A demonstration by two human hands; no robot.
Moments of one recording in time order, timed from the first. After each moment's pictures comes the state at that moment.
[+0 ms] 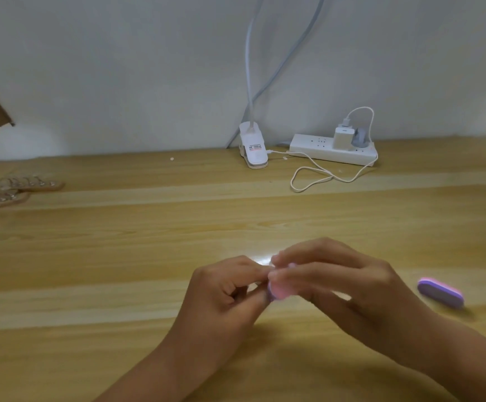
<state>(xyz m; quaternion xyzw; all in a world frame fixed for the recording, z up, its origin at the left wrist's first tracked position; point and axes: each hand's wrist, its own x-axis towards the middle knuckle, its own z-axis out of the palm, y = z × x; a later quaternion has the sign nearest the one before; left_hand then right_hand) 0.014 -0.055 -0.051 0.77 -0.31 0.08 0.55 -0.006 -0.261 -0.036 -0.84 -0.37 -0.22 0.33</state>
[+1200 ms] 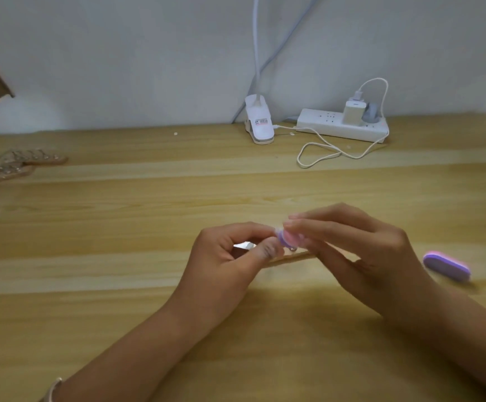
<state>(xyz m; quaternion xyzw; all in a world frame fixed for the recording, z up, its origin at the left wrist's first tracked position) 0.016 -0.057 -0.048 0.72 -0.21 -0.01 0.67 -0.001 -0.258 -0.047 -0.83 -0.34 -0.31 0.33</state>
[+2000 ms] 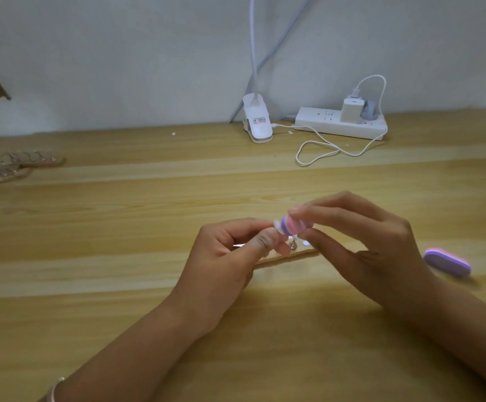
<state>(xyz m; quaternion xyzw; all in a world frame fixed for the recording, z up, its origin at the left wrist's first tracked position) 0.022 -0.057 -0.051 0.65 -0.19 -0.06 0.73 0.004 -0.258 -0.046 -0.81 -0.32 -0.34 0.35</state>
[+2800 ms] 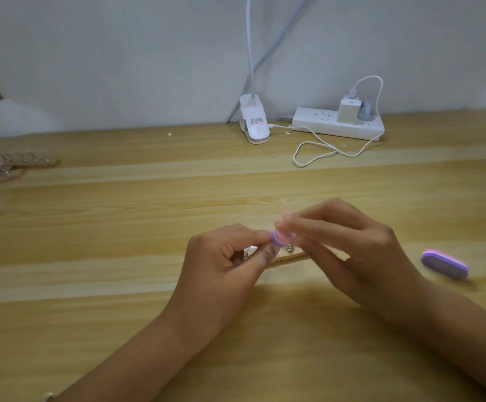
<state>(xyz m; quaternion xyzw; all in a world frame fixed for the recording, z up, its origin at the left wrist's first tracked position) 0.019 -0.055 -0.051 0.79 -0.25 0.11 0.54 0.006 -0.256 -0.050 -0.83 -0.34 -0.30 0.32</state>
